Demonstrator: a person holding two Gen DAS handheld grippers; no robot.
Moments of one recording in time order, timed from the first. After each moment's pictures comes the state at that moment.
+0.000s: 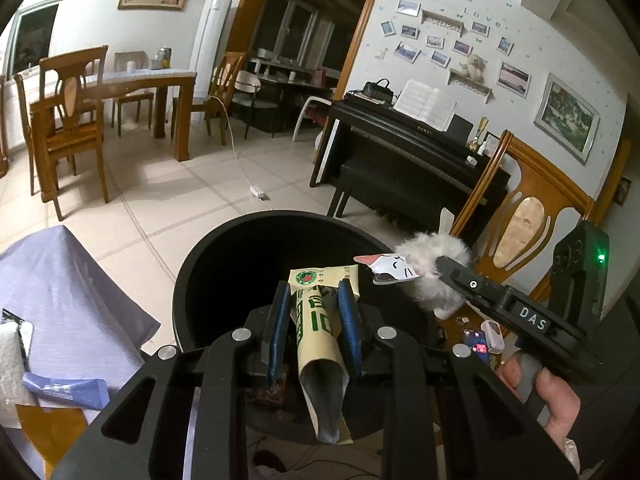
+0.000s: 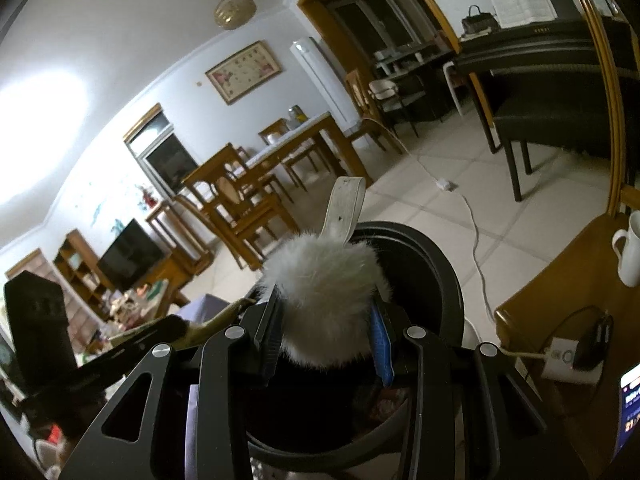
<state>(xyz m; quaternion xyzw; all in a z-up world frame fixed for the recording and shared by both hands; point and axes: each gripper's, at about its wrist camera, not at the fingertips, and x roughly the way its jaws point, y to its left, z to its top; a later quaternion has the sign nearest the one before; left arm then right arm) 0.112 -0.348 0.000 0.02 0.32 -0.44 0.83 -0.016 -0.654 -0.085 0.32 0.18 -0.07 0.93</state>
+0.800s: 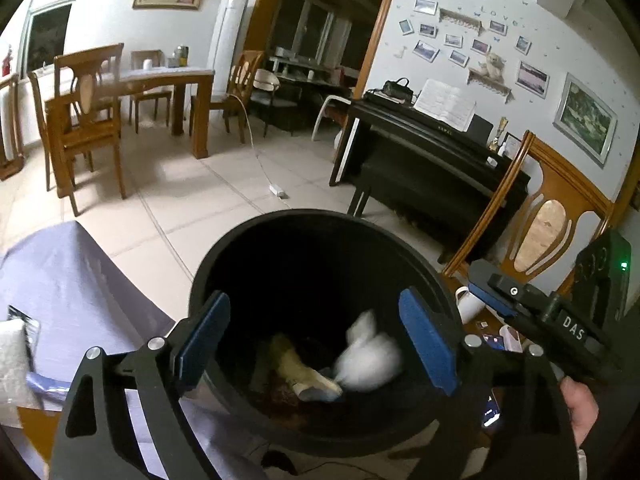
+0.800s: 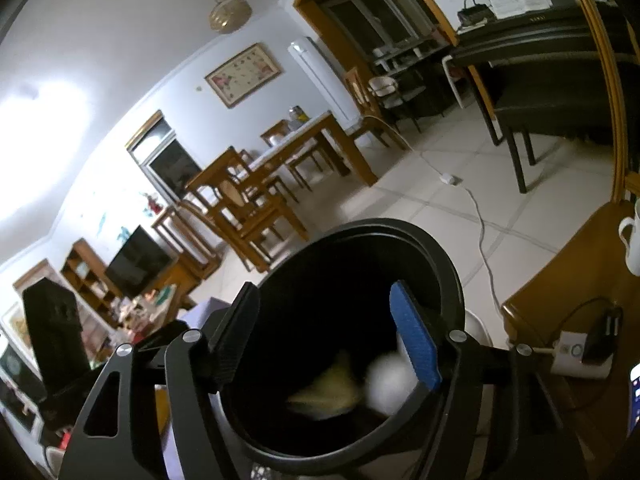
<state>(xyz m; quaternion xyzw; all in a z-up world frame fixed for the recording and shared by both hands) 0.117 -0.346 -0.001 0.03 0.33 -0.41 0.85 -0.020 -0.636 -0.110 0.34 0.17 -0.06 0.93</state>
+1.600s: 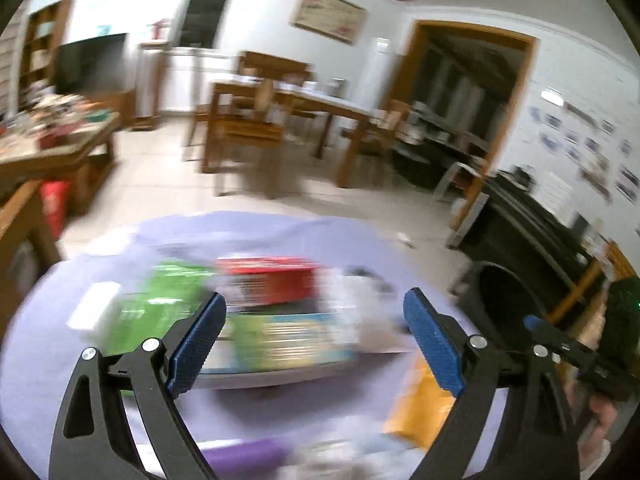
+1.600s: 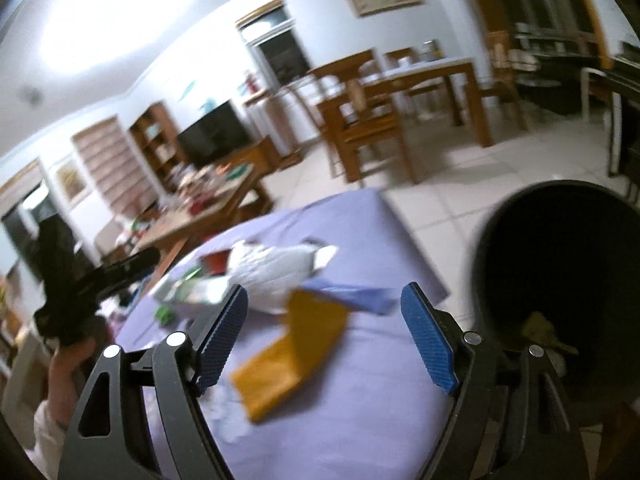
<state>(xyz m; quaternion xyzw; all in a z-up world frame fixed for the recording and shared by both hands) 0.145 -0.005 0.013 -0.08 0.31 -0.17 0.93 0.061 -0.323 -0.053 0.17 0.28 0.15 0.93</state>
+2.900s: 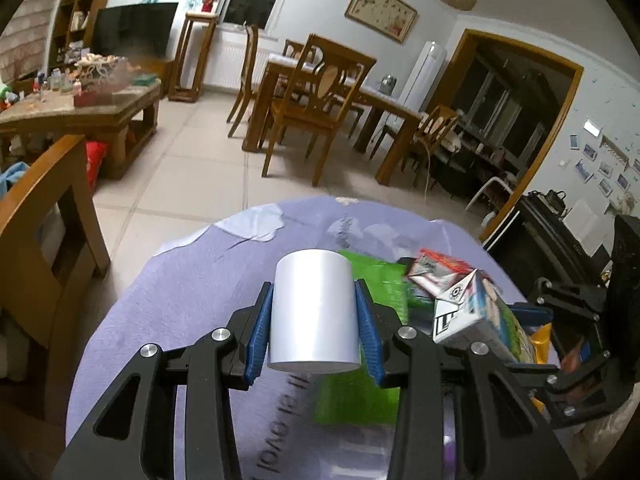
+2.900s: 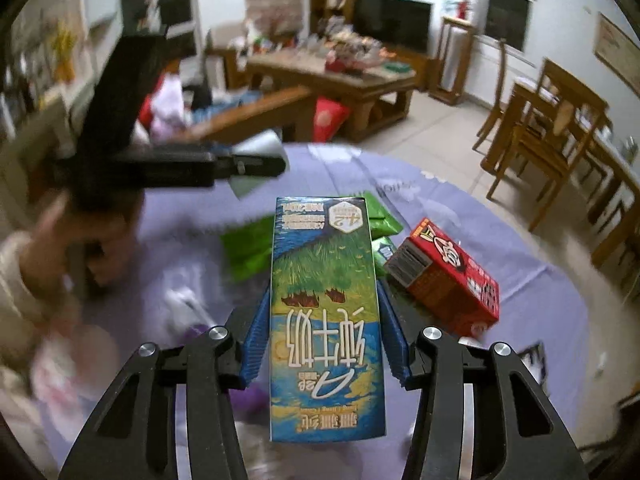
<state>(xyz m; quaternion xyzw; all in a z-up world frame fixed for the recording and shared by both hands) 0.189 0.113 -0.031 -0.13 0.34 -0.15 0.92 0.169 -0.061 -0.034 -0.15 0.35 0.36 0.85</state>
